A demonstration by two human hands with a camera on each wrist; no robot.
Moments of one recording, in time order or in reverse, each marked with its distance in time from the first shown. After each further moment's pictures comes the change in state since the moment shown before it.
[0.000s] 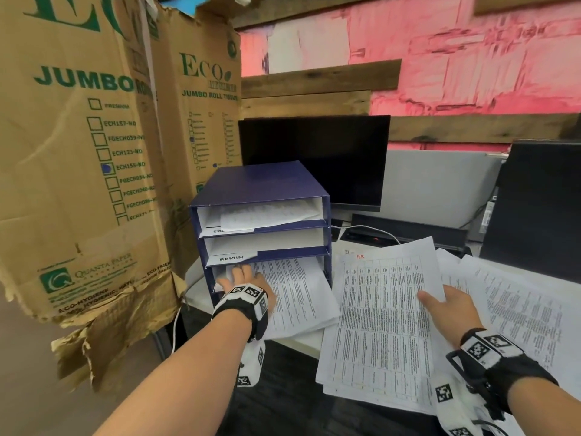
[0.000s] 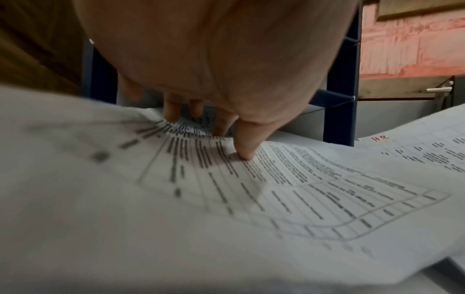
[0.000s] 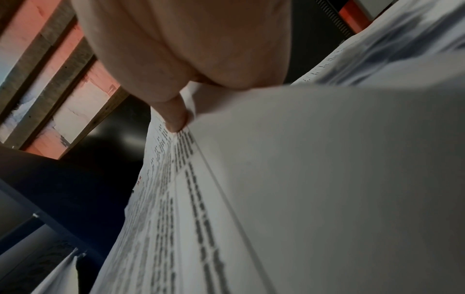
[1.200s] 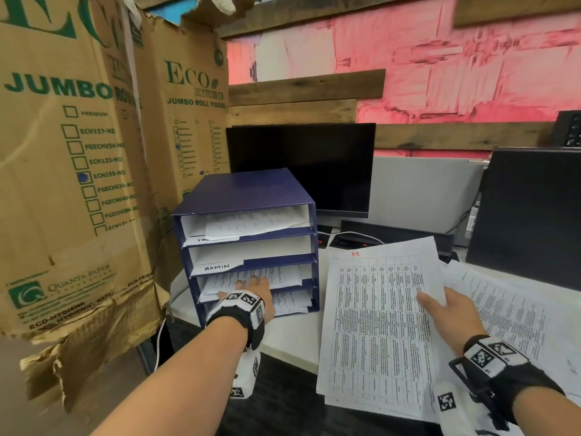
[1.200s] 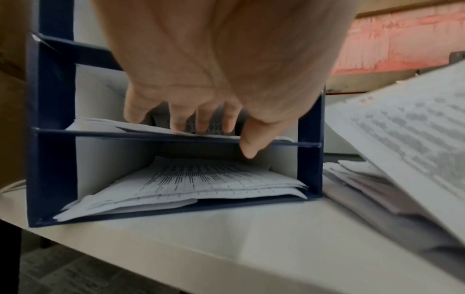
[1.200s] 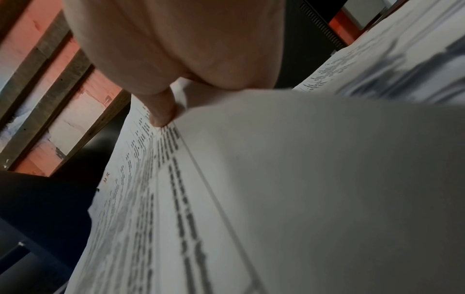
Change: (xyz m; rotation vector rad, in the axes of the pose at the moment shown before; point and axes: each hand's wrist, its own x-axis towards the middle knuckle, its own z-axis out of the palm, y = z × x) left_hand 0.017 0.024 0.004 -0.131 -0.103 0.134; right_hand 0.004 0.003 -0.021 0.071 0.006 -0.040
